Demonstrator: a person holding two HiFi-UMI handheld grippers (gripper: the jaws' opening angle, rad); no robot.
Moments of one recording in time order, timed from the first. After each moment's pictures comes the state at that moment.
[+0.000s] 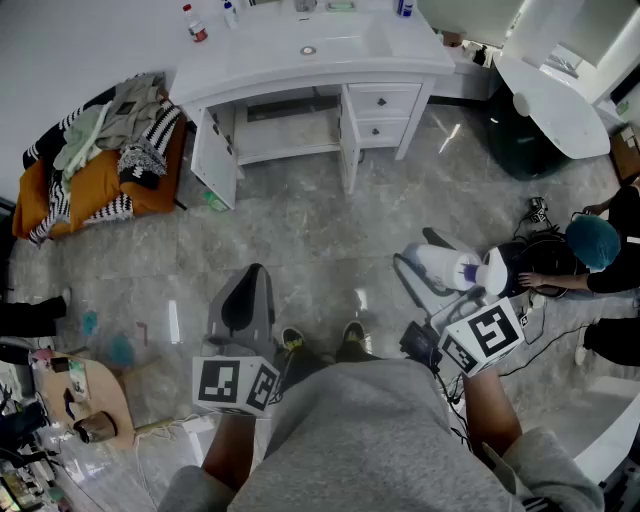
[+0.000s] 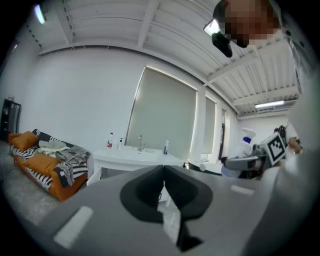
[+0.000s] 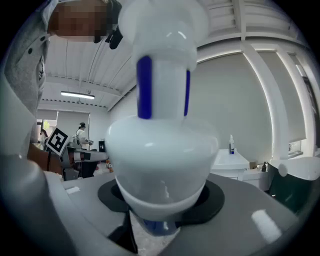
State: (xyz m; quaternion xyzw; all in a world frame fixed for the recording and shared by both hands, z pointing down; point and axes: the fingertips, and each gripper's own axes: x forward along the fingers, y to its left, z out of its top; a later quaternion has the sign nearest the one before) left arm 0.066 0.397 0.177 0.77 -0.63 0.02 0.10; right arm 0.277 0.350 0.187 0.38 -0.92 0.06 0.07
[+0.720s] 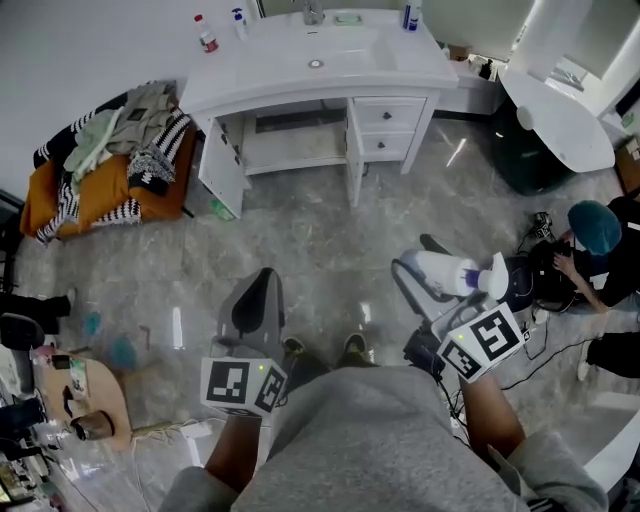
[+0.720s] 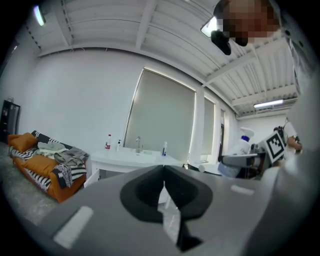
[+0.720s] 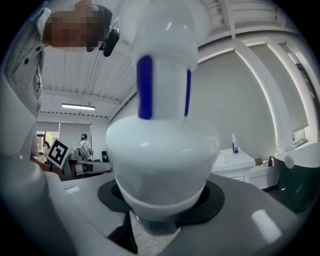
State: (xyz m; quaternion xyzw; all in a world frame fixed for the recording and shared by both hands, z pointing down) left arm 0.090 0.395 0.171 0.77 -0.63 0.02 0.09; right arm 0.284 0.351 0.172 0.36 -0.93 0.09 0.02
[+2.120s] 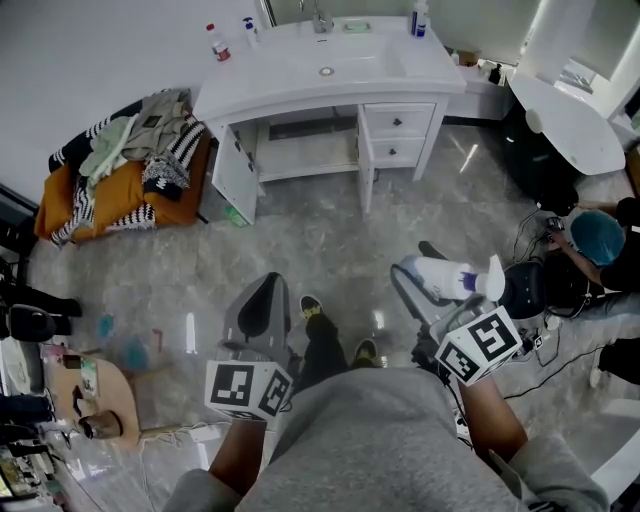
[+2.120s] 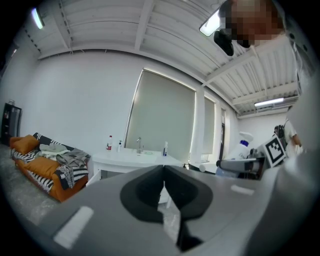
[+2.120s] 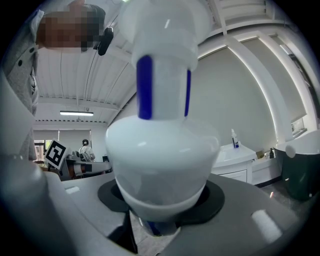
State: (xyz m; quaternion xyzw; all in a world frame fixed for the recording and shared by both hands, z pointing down) left arm 0.093 0.403 0.163 0.77 -0.64 0.02 0.09; right arm 0.279 0.356 0.180 0.36 -0.93 0.12 0.00
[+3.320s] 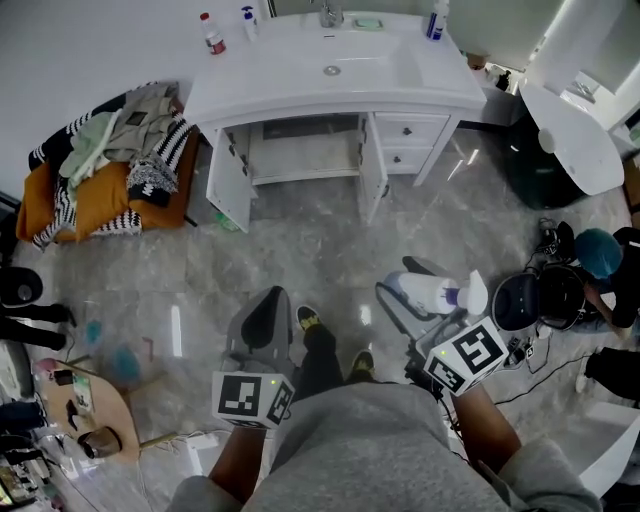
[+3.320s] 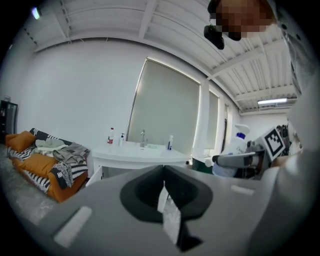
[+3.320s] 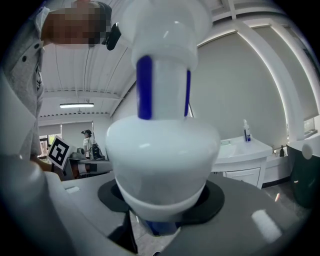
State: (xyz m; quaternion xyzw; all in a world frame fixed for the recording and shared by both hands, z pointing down) left arm 0.029 0.315 0.201 0.77 -0.63 0.05 0.12; right arm 0.191 0.274 0.205 0.33 -0.93 0.13 0.06
